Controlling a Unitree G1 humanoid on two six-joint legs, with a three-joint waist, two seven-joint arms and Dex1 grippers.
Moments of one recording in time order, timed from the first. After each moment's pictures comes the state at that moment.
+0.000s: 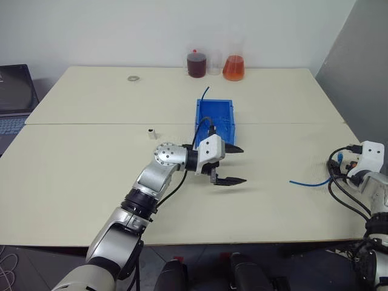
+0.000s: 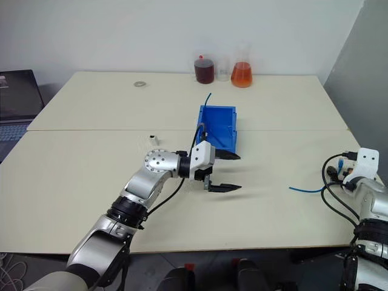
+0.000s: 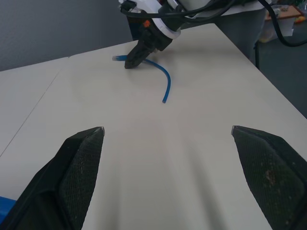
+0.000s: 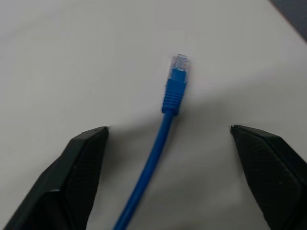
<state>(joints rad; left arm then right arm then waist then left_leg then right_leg) -0.72 0.31 -0.33 0.29 -0.17 0.01 -1.17 -0.50 -0.62 -0.46 0.44 0.24 0.75 0.26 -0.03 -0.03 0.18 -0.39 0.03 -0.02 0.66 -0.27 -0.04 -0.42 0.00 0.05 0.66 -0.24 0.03</state>
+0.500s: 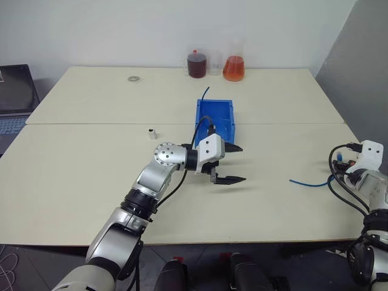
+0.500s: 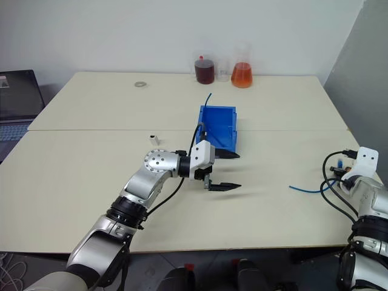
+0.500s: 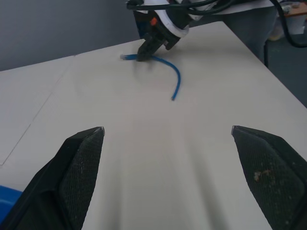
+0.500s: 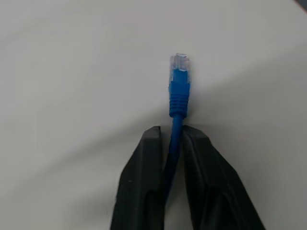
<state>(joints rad) -0.72 0.31 -0.32 0.28 -0.16 0.02 -1.14 -0.47 -0.58 -0.49 0.34 0.28 0.86 0.21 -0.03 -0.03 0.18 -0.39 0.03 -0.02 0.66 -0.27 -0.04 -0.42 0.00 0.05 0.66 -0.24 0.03</state>
